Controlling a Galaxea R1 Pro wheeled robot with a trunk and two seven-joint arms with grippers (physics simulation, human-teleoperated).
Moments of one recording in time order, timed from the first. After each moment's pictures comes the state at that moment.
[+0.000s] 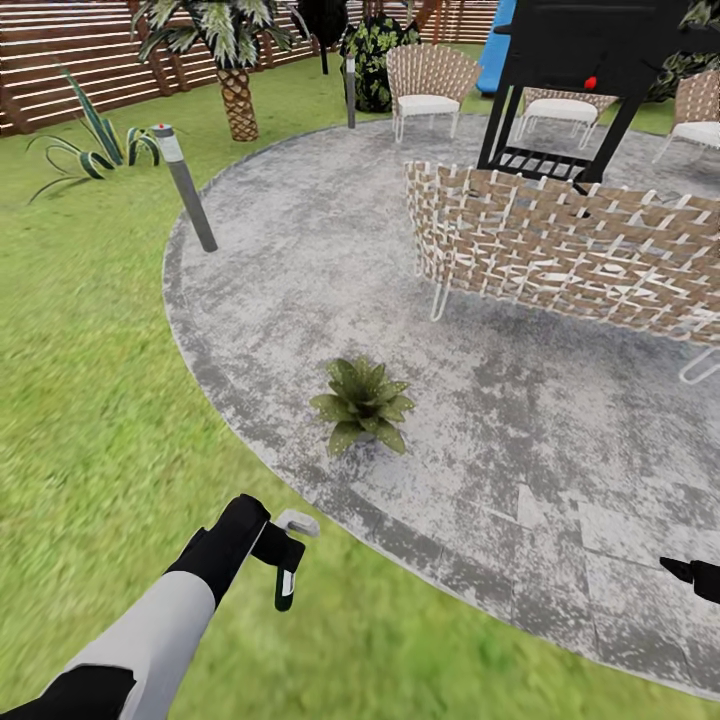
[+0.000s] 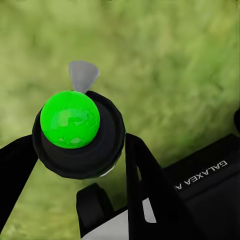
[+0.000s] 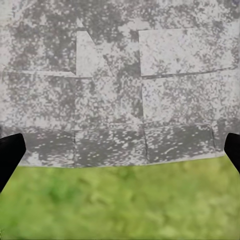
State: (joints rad) left arm -0.79 -0.08 -0.05 -0.59 -0.47 0.84 -0.57; right arm -0.46 -0.25 -0.97 -1.26 0.62 0.69 0.86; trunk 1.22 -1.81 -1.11
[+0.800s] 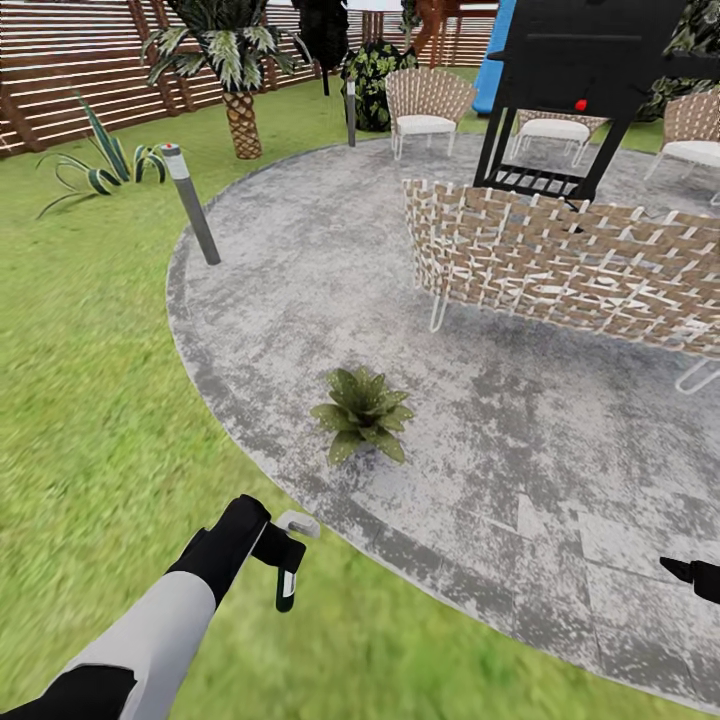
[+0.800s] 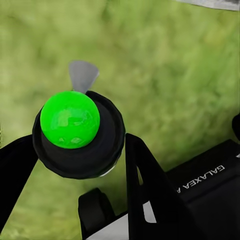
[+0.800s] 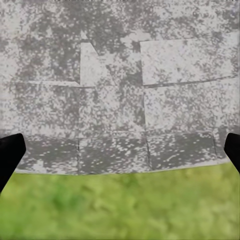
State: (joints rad) left arm -0.79 -0.08 -0.05 -0.58 -0.46 0.84 -0.57; right arm -0.46 -0.25 -0.97 -1.26 0.62 0.69 0.86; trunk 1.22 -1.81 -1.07
